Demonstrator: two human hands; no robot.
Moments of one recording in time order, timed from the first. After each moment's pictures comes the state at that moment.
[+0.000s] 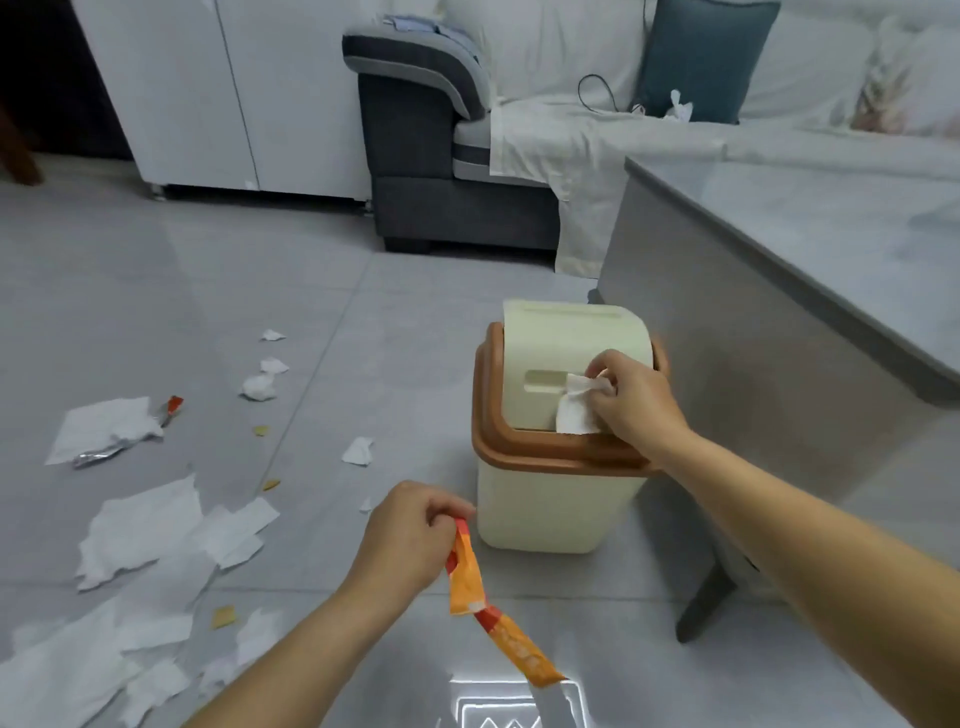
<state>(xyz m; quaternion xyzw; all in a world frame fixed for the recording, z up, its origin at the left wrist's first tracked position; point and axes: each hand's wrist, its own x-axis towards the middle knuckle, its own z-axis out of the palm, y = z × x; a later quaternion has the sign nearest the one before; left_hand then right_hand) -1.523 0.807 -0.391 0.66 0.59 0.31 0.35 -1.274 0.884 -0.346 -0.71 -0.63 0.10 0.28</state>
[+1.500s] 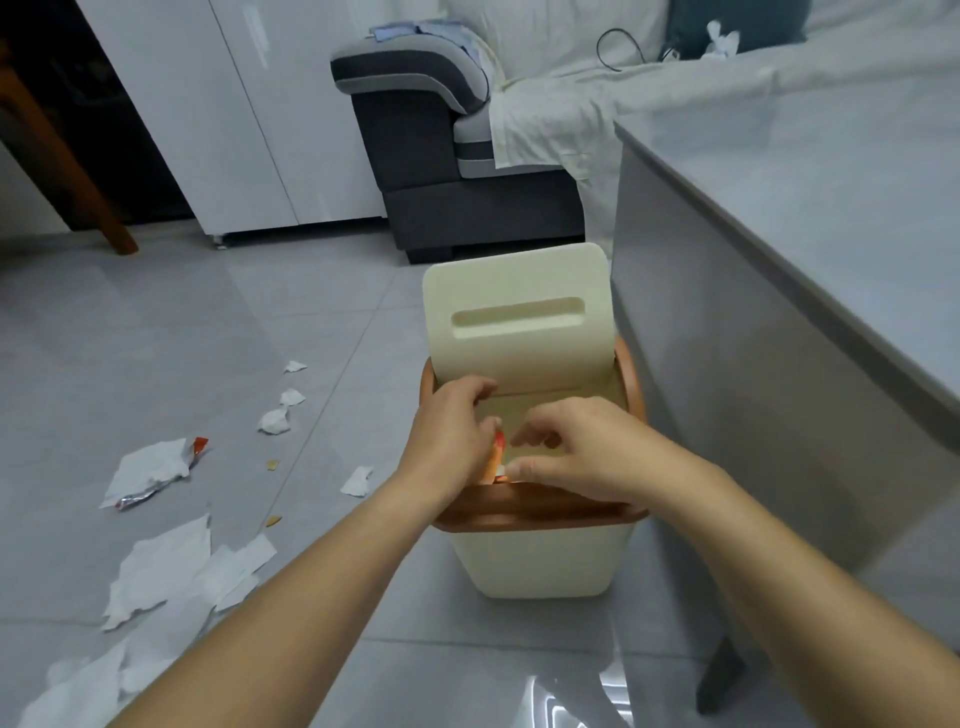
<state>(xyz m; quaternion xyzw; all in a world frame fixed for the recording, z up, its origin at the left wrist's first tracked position) -1.400 0.924 -0.356 0.71 0.61 0.31 0.18 -1.239 0.888 -0.334 -0.54 -0.80 0.22 0.16</state>
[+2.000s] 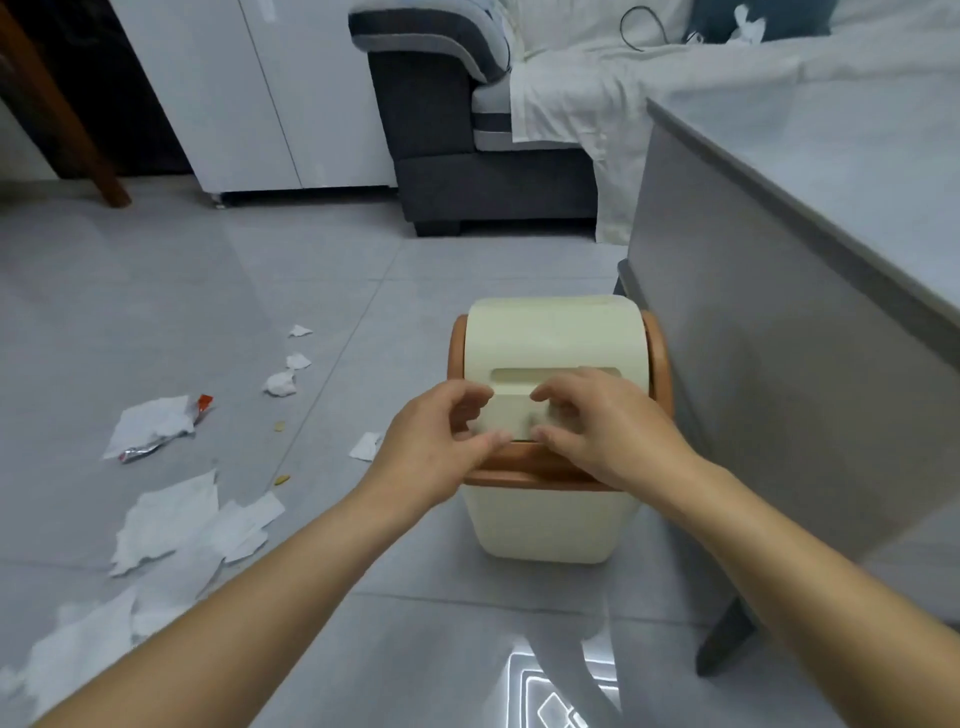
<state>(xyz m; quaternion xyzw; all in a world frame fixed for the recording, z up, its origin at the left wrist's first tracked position) -1.448 0.869 -0.352 0.68 0.56 0.36 0.31 -1.261 0.874 -0.345 -0.58 -0.78 0.11 0.22</state>
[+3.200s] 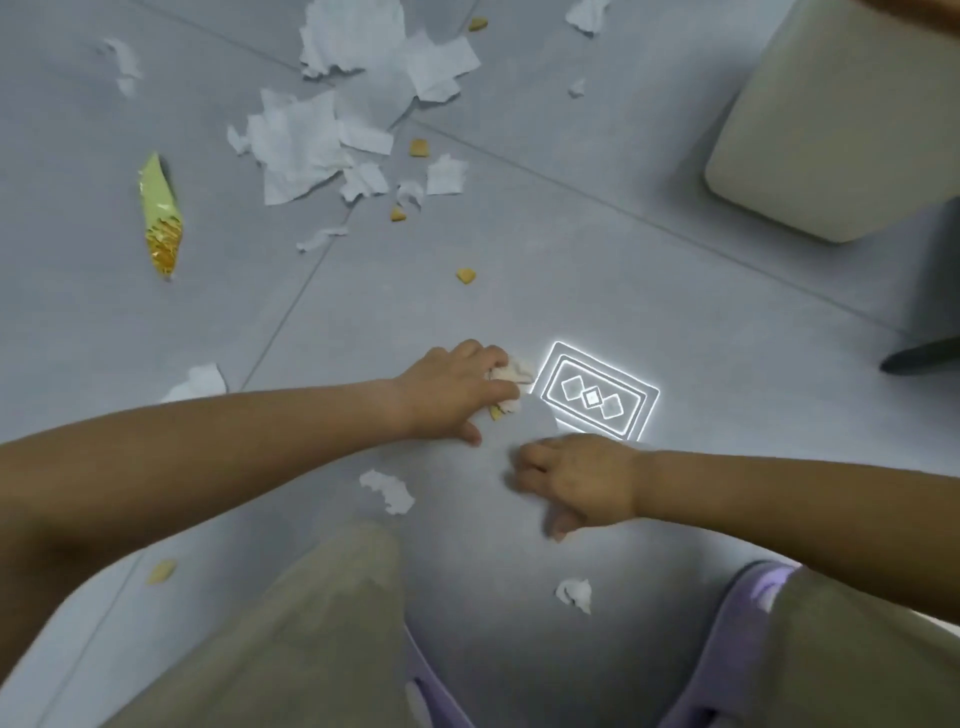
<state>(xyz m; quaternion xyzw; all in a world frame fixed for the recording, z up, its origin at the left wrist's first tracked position) -1.613 0.614 -0.570 0.82 0.49 -0.18 0.24 -1.403 0.624 -0.570 -0.03 -0.92 0.25 -0.31</state>
